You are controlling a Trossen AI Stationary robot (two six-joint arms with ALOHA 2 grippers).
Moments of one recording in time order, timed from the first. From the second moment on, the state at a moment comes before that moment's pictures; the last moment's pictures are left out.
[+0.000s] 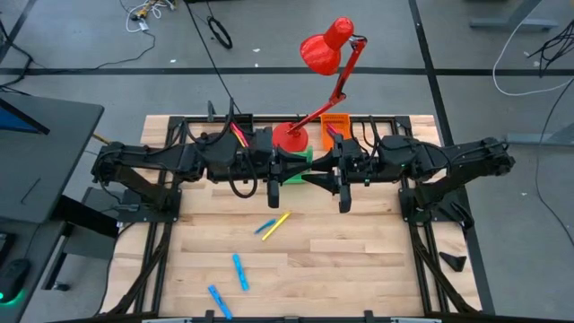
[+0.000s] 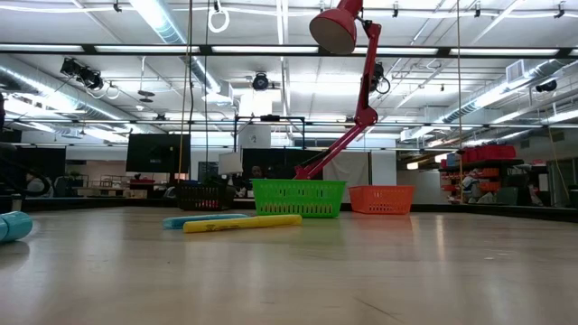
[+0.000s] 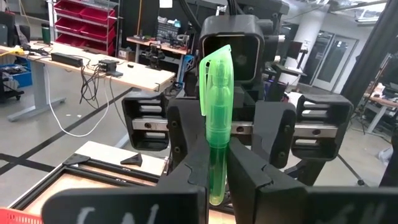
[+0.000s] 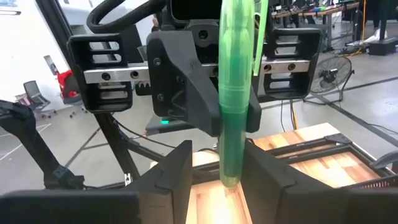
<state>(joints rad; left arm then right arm) -0.16 1.52 1.67 -0.13 -0.27 -0.24 0.21 1.30 1.41 -0.16 0.19 0.25</state>
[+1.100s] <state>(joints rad) -0.16 1.47 1.66 -0.32 -0.30 -0.28 0.23 1.21 1.41 -0.38 0.35 0.31</state>
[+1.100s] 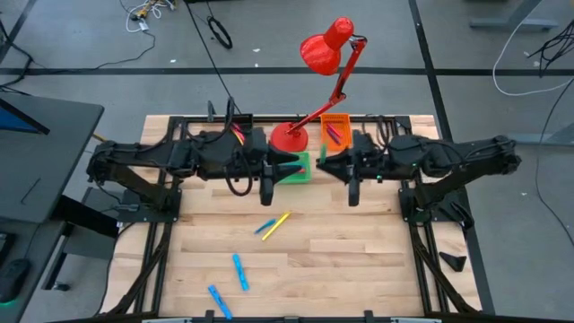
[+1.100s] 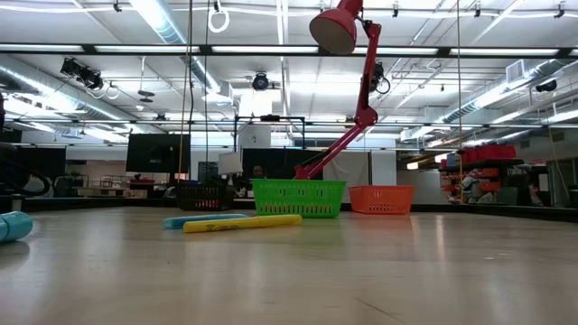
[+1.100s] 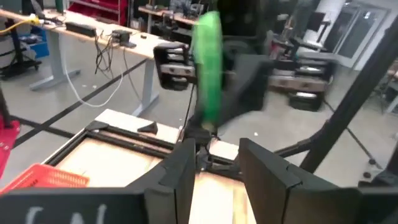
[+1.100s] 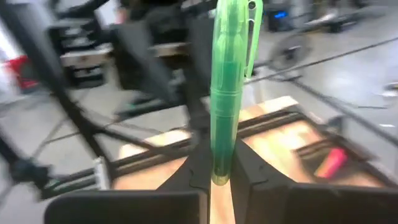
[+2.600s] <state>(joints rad) -0.15 1.46 1.66 -0.48 -0.32 -0.36 0.00 1.05 1.09 -0.85 0.53 0.85</state>
